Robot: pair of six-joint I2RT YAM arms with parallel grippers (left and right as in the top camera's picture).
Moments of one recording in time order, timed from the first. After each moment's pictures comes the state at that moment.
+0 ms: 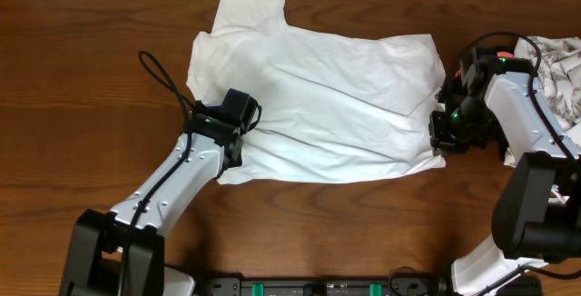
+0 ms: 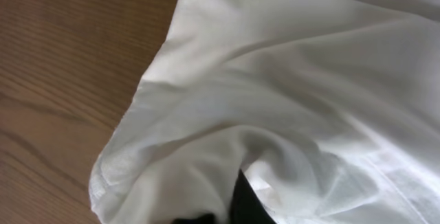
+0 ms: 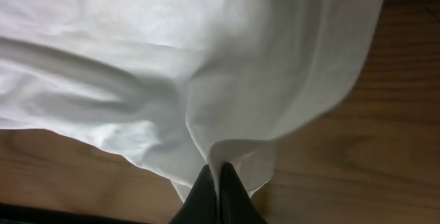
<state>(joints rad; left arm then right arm) -0.37 1.55 0.93 -0.86 -0.41 -0.54 -0.09 1.82 1.32 -1.26 -0.14 0.01</state>
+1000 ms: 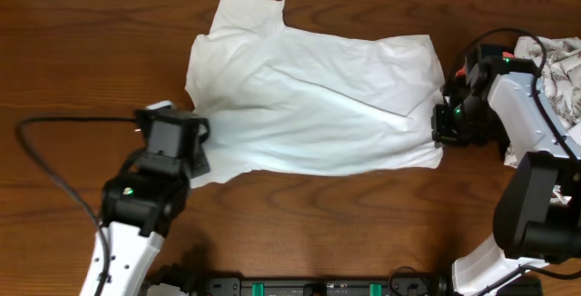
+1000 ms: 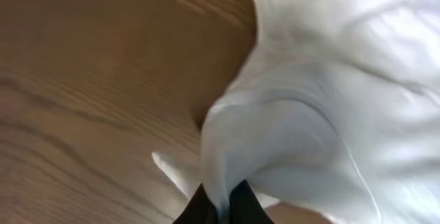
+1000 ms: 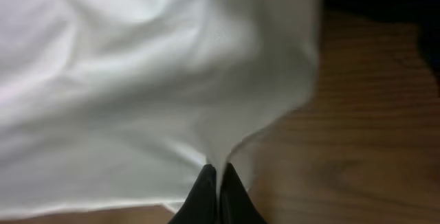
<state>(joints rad) -0.21 0.98 0.93 -0.96 -0.34 -0.52 -0.12 1.82 1.32 -1.17 -0.14 0.05</state>
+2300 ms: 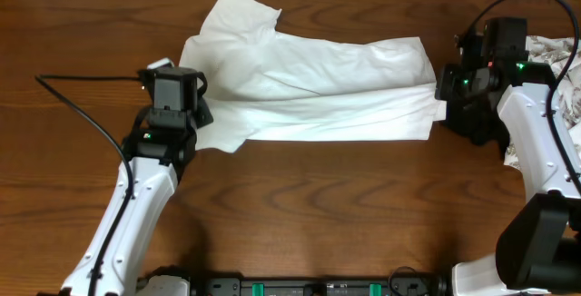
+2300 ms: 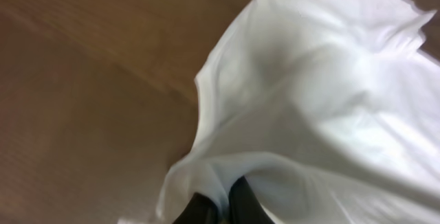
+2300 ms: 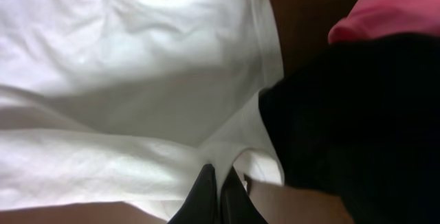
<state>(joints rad) -0.14 1.30 0.93 -0.48 -0.30 -0.47 -0.09 1.67 1.31 -0.76 -0.18 0.09</state>
